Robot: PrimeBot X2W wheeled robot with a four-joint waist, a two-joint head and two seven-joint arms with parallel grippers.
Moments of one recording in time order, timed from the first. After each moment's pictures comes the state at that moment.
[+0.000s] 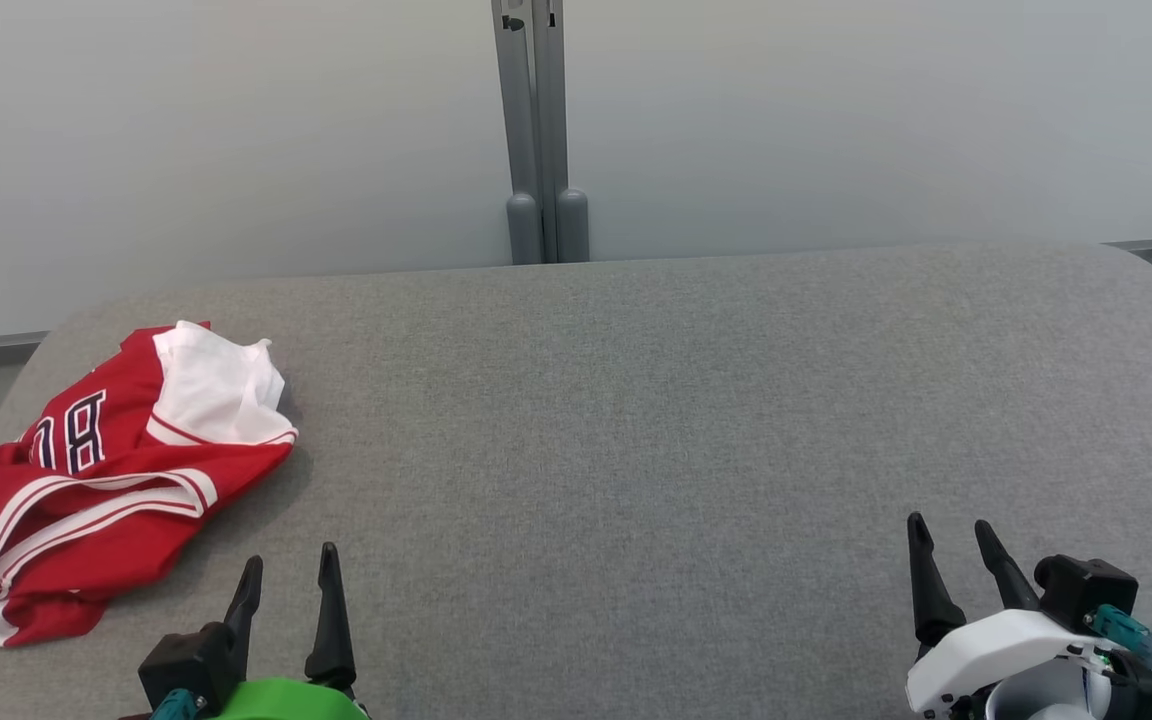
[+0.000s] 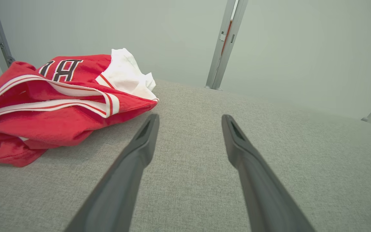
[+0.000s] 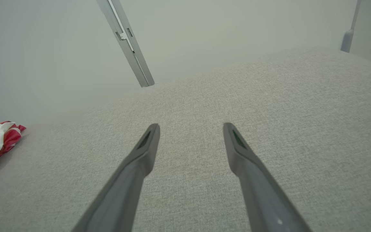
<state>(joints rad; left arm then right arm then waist) 0.05 0.04 -0.08 0.25 -0.31 -0.01 -0.21 -0.04 -0.05 -0.03 0.40 0.31 0.13 -0.21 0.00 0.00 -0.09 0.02</state>
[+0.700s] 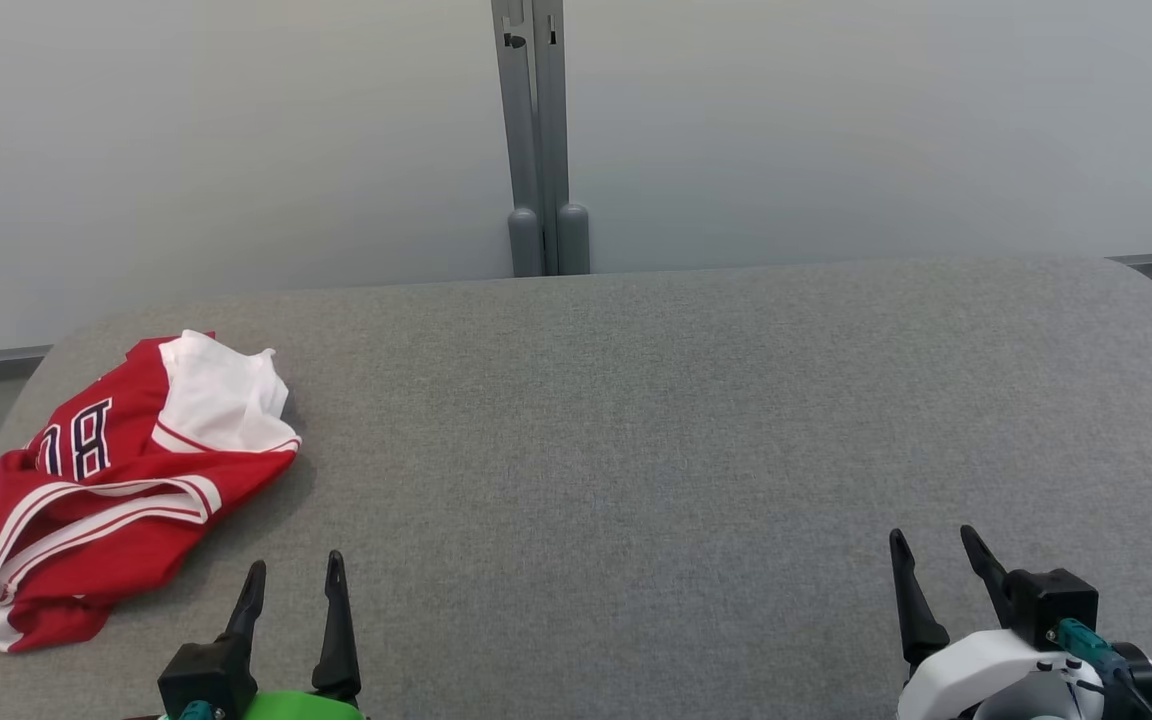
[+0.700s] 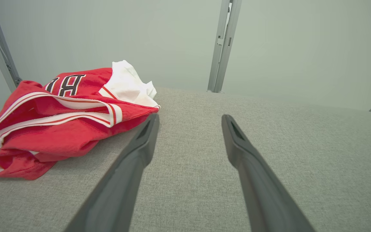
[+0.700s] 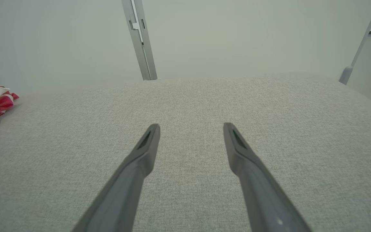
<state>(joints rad) 0.06 0.05 -0.09 0.28 -0.23 0.00 -0.26 -0.03 -0.05 -0.01 0.42 0.13 0.13 -0.26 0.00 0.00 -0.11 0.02</state>
